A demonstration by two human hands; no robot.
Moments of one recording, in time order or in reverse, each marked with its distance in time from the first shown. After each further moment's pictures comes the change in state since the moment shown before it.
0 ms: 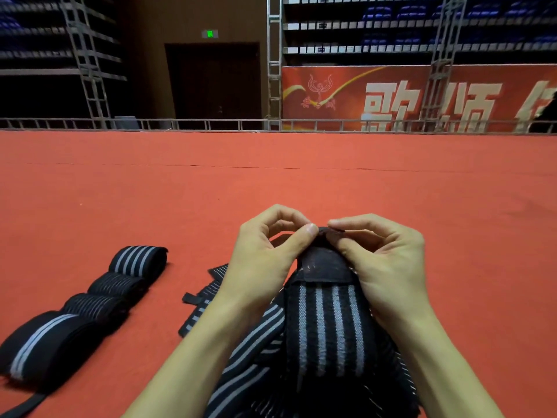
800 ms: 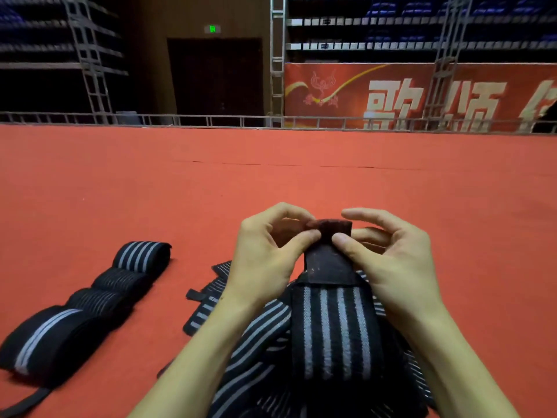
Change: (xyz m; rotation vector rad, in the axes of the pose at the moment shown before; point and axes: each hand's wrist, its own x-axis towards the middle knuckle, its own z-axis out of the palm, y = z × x) left_hand 0.009 -0.012 -0.010 0.153 0.003 0.210; right_hand 0.000 0.004 -0.005 -0.117 -0.034 0.069
